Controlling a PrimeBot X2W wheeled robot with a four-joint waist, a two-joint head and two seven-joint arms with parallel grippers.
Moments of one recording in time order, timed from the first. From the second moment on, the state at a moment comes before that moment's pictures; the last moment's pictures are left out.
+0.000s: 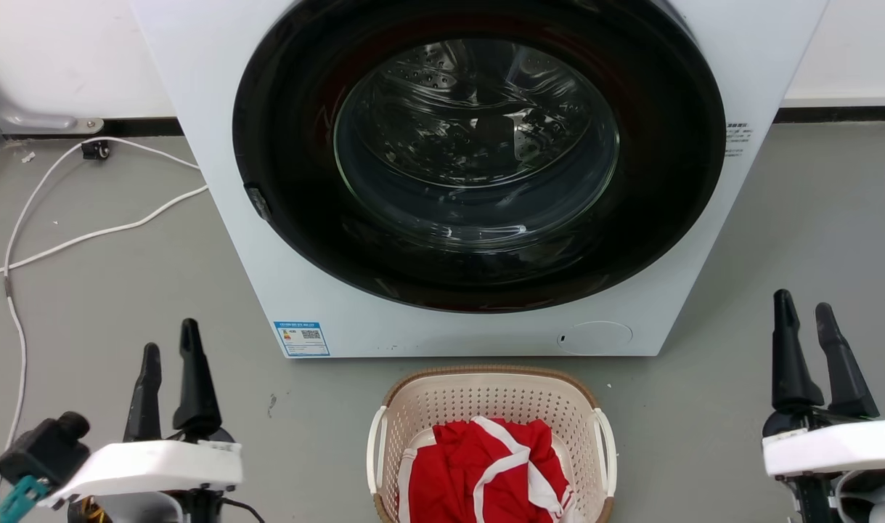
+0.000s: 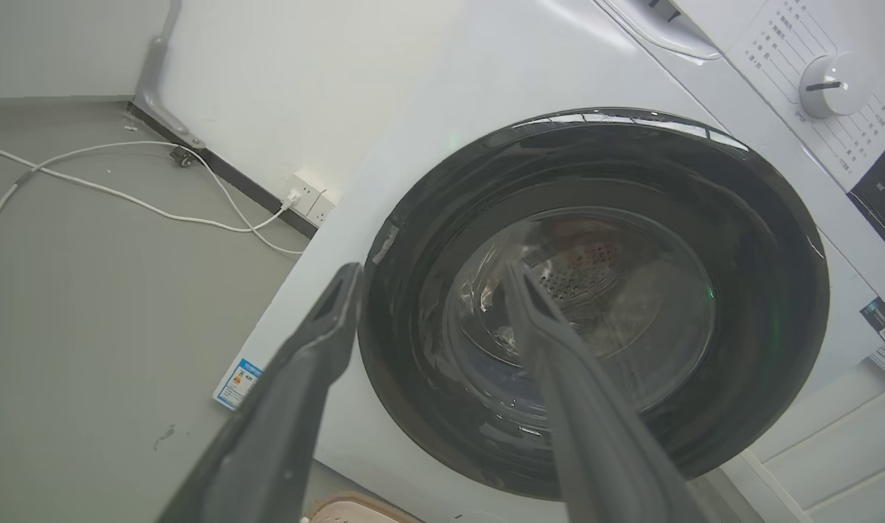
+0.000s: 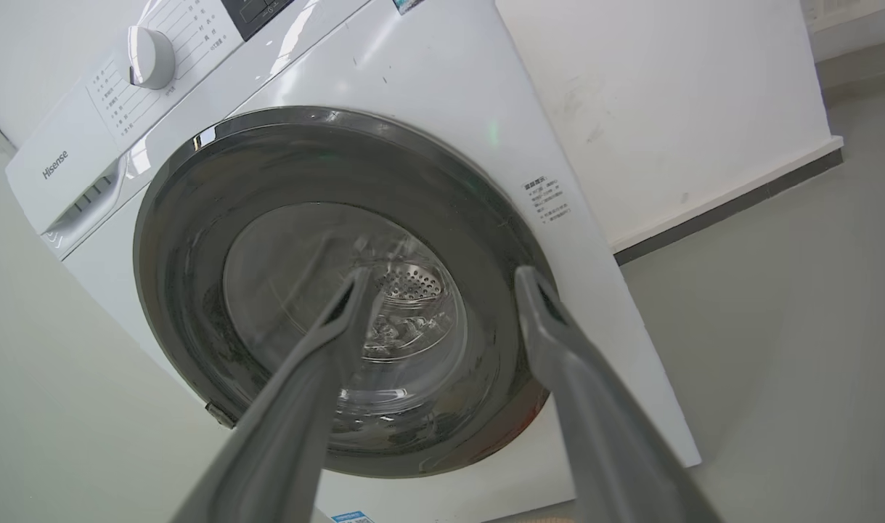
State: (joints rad) left arm 0.02 0.05 0.10 -0.07 -0.72 0.01 -0.10; right arm -0.01 -0.05 -0.11 -0.03 0.60 0.13 -0.11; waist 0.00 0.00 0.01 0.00
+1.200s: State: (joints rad) left arm 0.02 0.24 -0.34 -0.10 -0.29 0.25 -0.20; right arm 0.05 -0.05 -0.04 -0.08 0.06 0.13 -0.20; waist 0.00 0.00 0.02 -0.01
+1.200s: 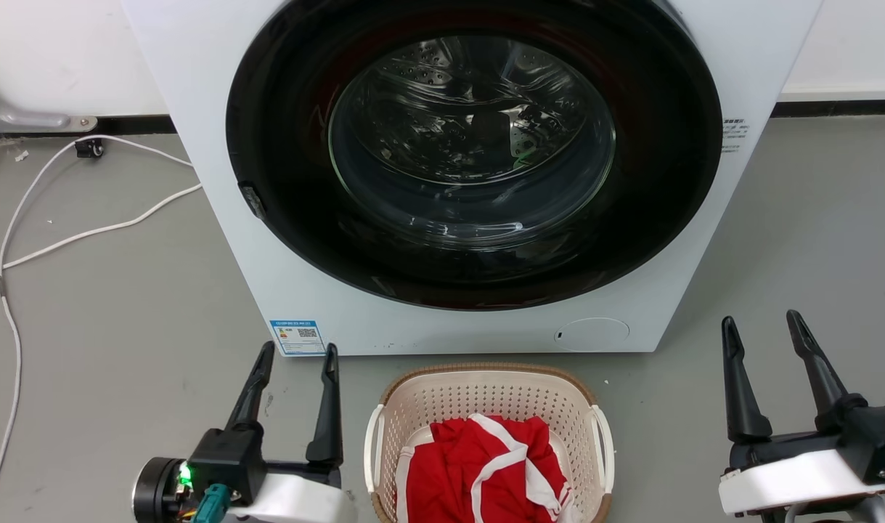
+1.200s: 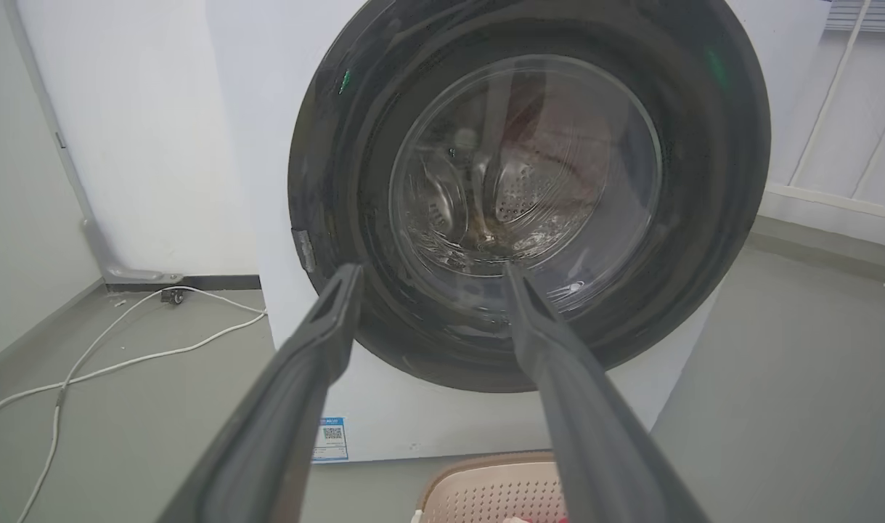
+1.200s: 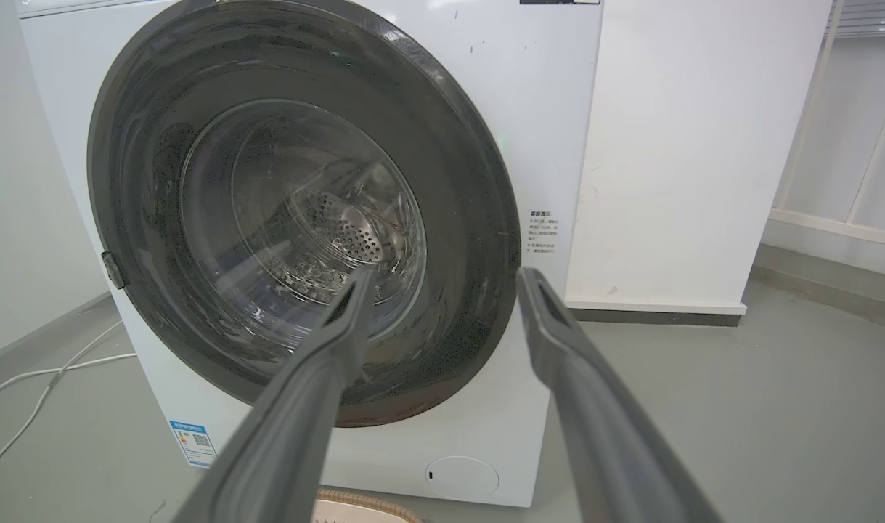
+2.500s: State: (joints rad) left arm 0.11 0.05 -0.09 -0.03 -0.13 -0.12 -0.26; right arm 0.09 -0.05 -0.06 -0.04 -0.06 0.13 -0.26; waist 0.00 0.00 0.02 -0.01
